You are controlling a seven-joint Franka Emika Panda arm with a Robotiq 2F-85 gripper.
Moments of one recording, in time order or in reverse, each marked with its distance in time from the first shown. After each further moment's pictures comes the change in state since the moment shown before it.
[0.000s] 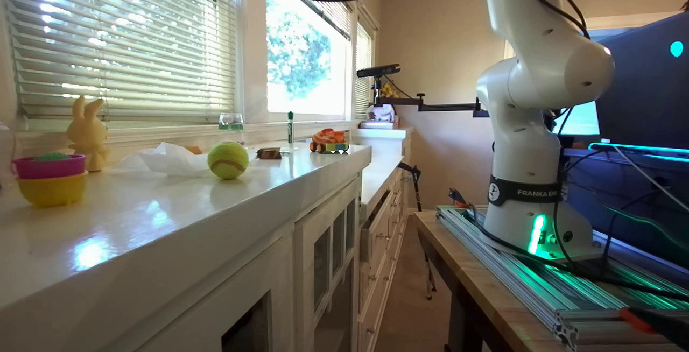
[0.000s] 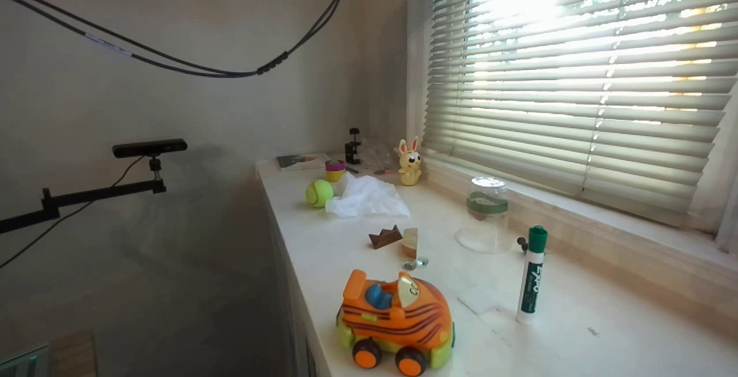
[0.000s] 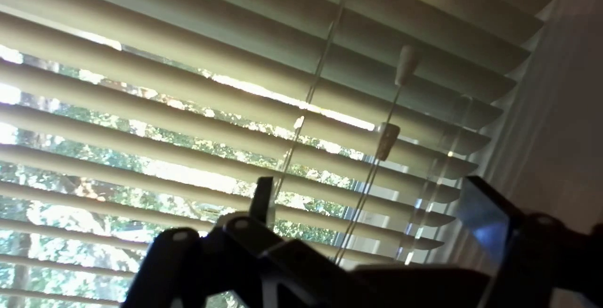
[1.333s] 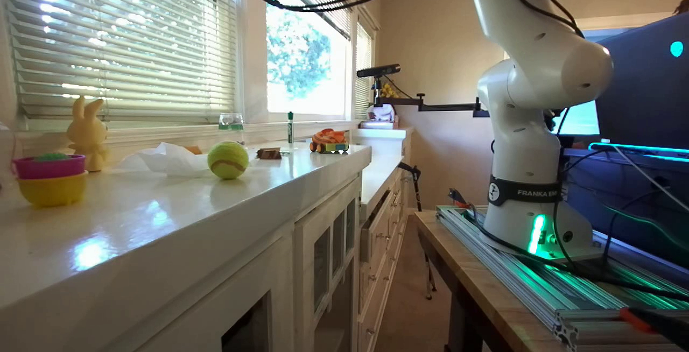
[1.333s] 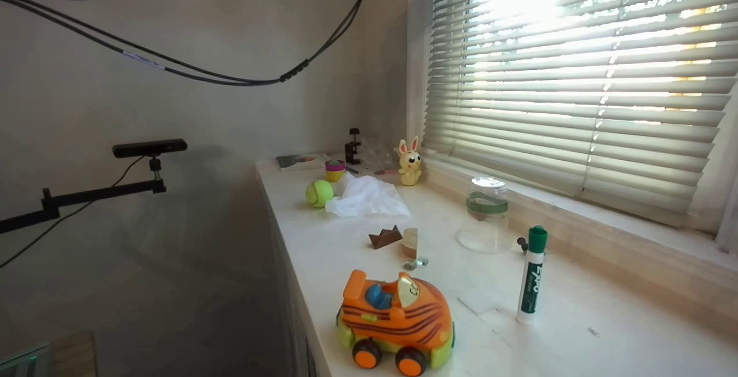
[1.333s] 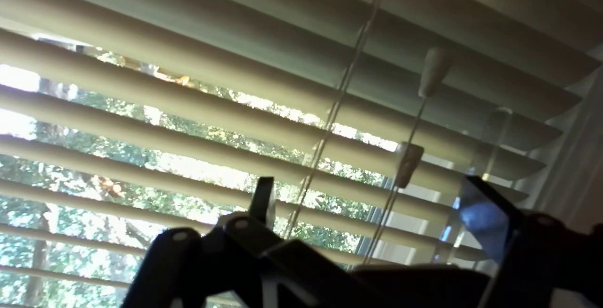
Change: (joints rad) arm -0.032 0.141 -0.011 0.168 0.008 0.004 0.020
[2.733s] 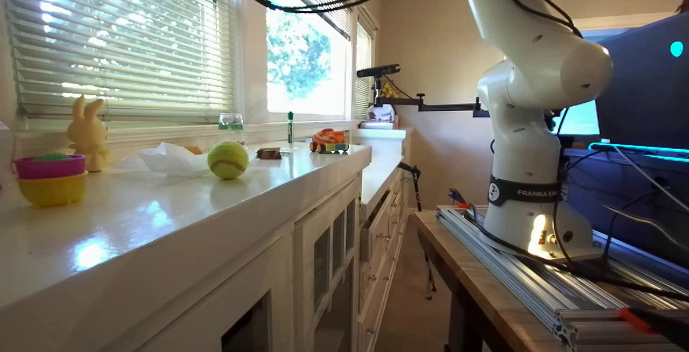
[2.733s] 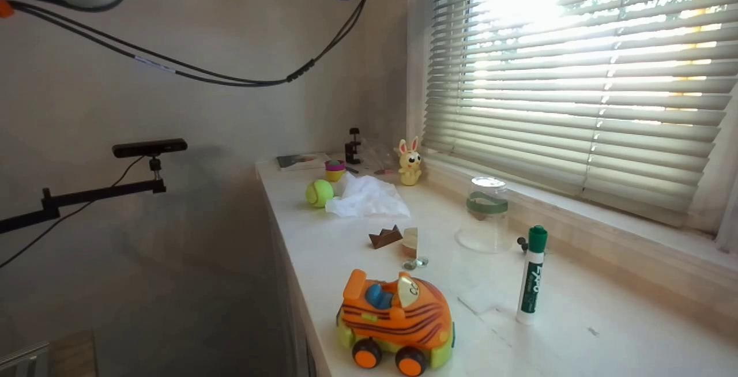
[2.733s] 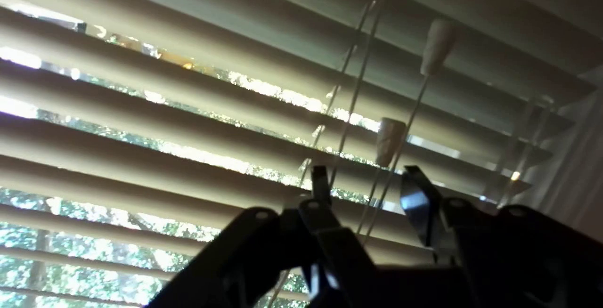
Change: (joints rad) arm -0.011 0.053 0.005 0.083 0.001 0.000 0.000
